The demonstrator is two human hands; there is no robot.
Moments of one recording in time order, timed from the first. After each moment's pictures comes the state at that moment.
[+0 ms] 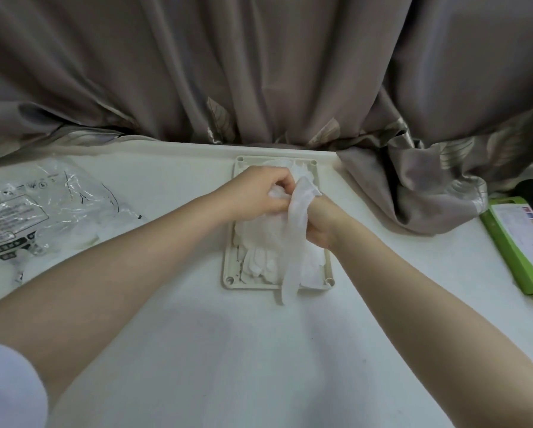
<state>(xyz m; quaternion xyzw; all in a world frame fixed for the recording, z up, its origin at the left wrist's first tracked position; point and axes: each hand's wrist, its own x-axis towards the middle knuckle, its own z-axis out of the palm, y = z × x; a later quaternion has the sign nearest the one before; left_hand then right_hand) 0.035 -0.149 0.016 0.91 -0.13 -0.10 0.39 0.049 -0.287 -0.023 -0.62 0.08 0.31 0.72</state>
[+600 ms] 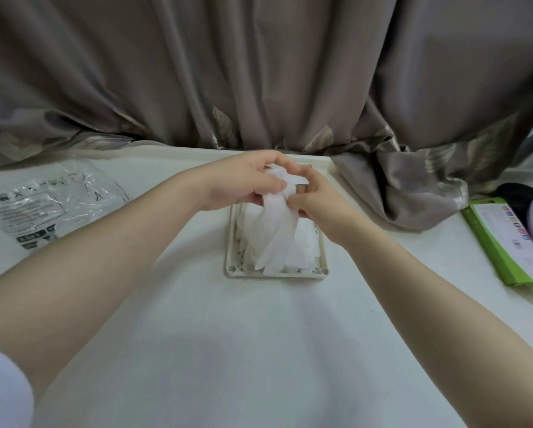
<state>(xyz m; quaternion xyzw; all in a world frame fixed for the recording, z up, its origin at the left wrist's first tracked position) -0.005 -0.138 0.070 0.76 -0.08 -0.25 0.59 0.013 -0.301 0.016 -0.76 -0.05 0.21 0.61</state>
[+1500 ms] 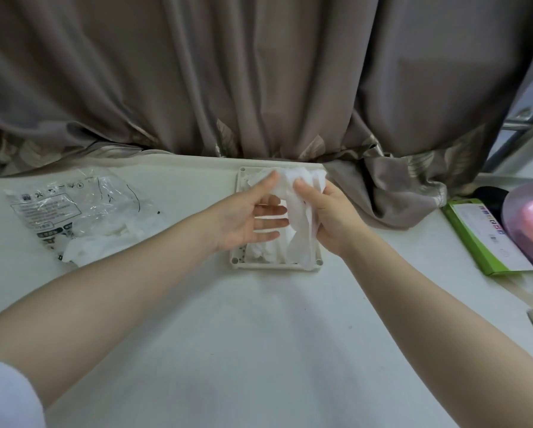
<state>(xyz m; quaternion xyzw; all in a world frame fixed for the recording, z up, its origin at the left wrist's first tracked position) -0.063 -0.150 0.043 0.59 0.12 -0.28 0.75 -0.048 -0.312 0.036 -0.57 -0.06 0.18 0.80</state>
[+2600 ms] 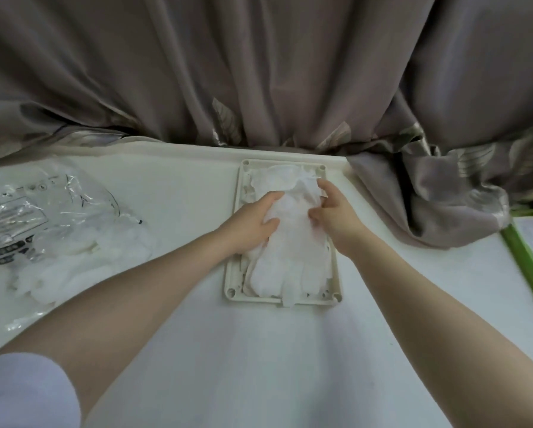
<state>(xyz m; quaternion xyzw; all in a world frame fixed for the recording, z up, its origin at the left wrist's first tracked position) 0.040 -0.141 -0.059 0.90 -0.03 -0.14 0.41 0.073 -0.313 -0.053 -0.75 0.04 0.18 0.63</state>
